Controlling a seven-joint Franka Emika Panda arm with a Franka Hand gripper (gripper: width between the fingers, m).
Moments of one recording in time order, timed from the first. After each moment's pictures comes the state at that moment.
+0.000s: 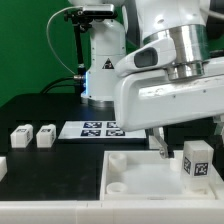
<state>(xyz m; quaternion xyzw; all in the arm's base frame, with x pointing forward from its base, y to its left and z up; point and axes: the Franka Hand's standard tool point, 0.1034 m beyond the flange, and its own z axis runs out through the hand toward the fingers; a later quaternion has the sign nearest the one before) 0.632 0.112 0.087 -0.99 -0.12 -0.10 0.06</state>
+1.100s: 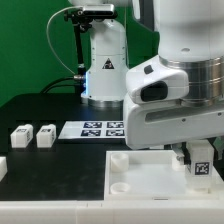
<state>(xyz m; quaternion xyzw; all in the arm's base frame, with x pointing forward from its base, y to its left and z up) 0.633 0.118 0.073 -0.99 0.07 0.10 0.07</state>
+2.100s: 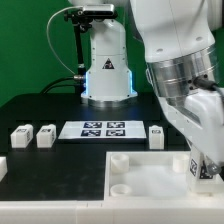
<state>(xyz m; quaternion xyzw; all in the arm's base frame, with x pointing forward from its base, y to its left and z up) 0.639 0.126 0.067 -0.72 0.68 0.08 0.12</state>
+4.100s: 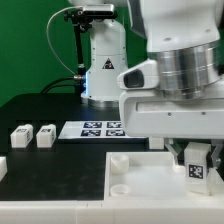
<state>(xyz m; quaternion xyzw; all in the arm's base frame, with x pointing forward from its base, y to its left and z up) 0.645 0.108 0.071 -0.94 0.33 0.01 0.10</state>
